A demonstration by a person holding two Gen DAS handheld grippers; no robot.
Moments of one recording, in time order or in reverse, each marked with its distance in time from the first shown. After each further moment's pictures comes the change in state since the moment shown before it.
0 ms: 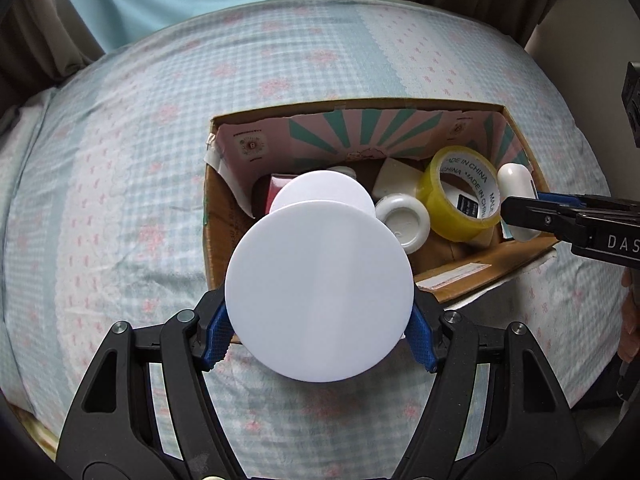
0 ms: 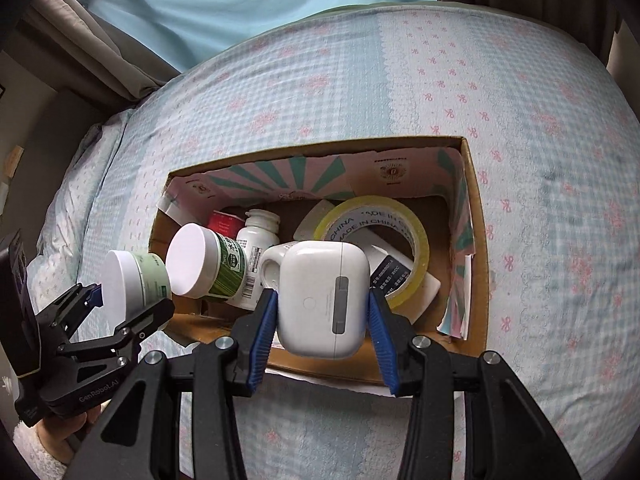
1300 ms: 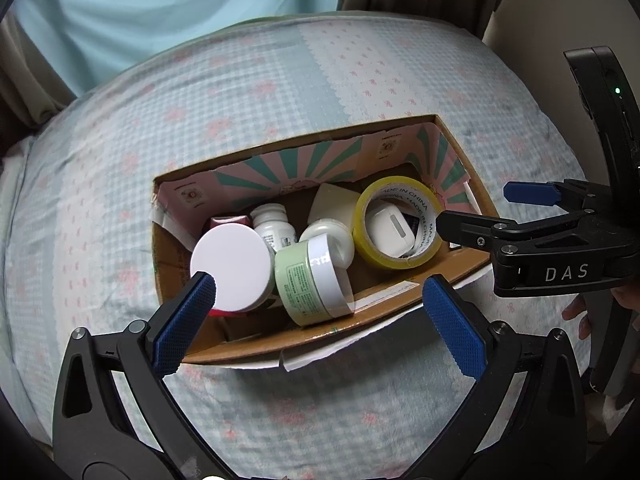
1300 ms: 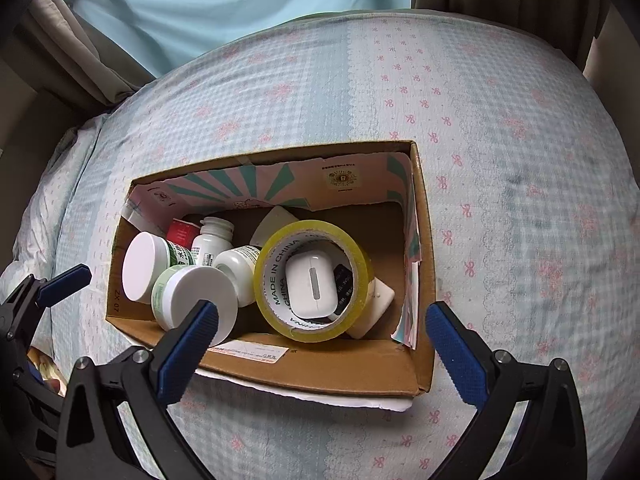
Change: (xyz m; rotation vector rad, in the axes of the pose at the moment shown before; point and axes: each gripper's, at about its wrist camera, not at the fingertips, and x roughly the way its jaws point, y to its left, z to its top) left arm -0.032 -0.064 0.023 0.111 -0.041 -0.039; right arm -0.015 -0.026 0.003 -0.013 -0.040 -0.094
